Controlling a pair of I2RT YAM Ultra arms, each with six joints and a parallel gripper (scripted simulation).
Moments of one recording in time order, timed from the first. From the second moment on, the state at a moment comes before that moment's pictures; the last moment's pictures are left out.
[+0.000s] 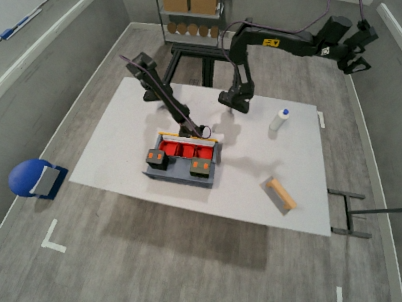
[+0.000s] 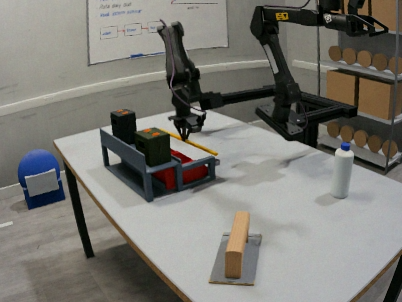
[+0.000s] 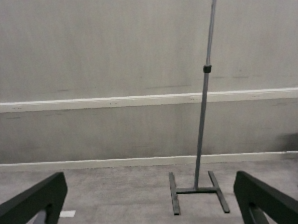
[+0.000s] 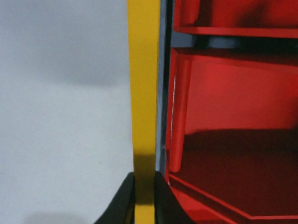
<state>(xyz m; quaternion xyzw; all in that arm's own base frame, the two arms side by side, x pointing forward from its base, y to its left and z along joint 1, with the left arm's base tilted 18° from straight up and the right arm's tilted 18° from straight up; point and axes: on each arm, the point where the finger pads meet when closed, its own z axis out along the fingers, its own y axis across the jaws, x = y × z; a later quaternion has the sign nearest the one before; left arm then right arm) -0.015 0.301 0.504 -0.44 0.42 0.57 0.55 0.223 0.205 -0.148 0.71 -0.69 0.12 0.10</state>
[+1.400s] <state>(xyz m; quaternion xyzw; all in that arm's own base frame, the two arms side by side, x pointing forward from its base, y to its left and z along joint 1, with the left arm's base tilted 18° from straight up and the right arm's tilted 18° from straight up) -0.015 0.301 0.504 -0.44 0.42 0.57 0.55 0.225 0.208 -0.148 0.71 -0.69 0.12 0.10</state>
